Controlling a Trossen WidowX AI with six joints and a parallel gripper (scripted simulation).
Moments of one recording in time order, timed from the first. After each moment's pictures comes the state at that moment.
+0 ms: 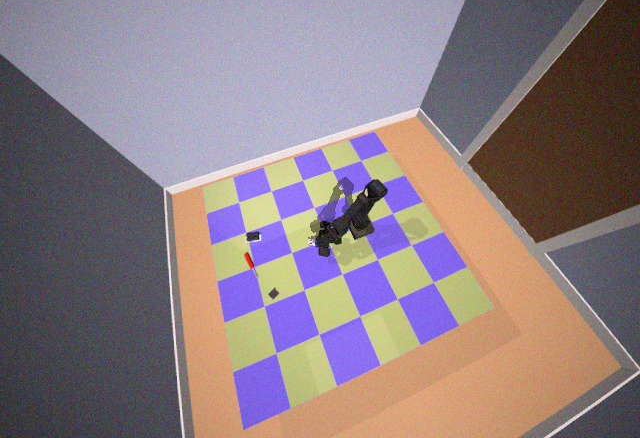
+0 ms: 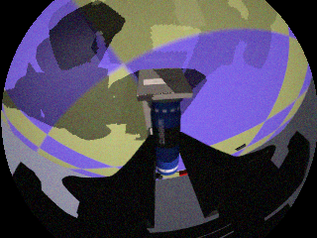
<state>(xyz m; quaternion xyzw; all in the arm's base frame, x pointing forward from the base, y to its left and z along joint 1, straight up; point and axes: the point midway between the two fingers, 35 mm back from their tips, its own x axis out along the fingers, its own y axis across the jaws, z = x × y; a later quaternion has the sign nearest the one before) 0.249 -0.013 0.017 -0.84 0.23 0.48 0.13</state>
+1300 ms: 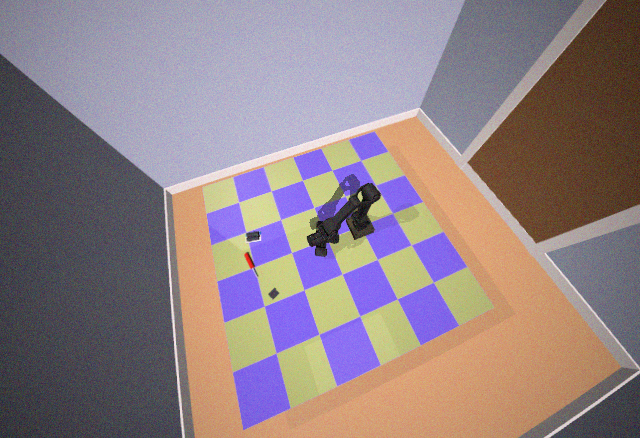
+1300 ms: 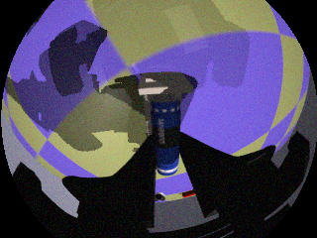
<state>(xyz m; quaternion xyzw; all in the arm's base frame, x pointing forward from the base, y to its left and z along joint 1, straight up) 0.256 -0.017 0.013 -0.78 0.22 0.57 0.14</state>
